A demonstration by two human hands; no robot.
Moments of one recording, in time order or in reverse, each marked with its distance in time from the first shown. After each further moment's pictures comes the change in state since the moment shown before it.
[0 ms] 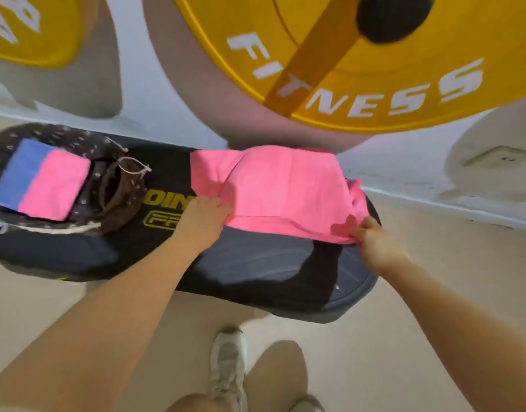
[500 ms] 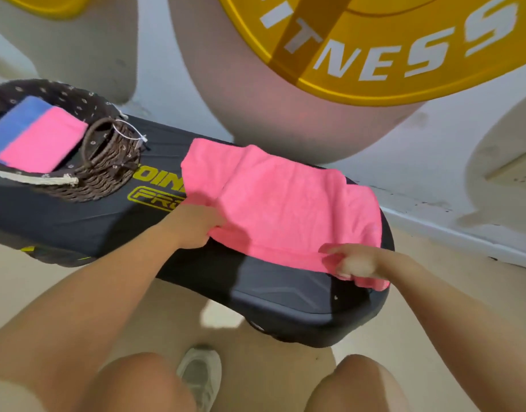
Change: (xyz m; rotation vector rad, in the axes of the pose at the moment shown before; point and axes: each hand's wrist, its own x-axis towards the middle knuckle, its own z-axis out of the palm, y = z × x) left_hand -0.009 0.028 0.078 -0.046 -0.132 -0.109; right_hand 0.045 0.022 0.068 0.331 -0.438 0.014
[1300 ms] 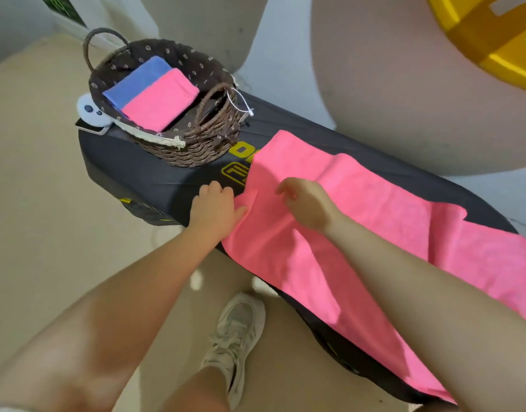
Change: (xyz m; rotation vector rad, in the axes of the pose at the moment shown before) left_hand -0.048 -0.074 0.061 -0.263 0.205 -0.695; right_hand 0.084 -0.229 0.081 -0.212 0.448 -0.770
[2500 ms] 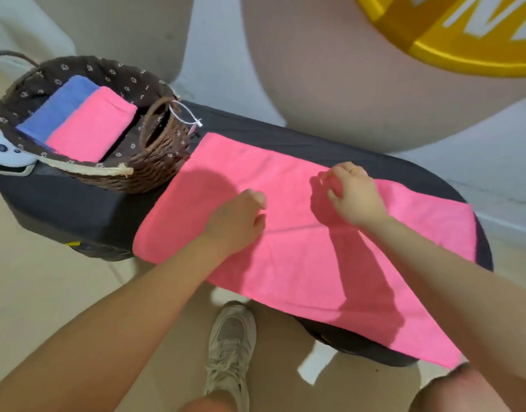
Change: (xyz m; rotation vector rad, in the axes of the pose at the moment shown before) left_hand 0.006 0.049 -0.012 -0.256 -0.011 0.524; right_hand -0.037 0.073 -0.046 -0.255 0.333 0.228
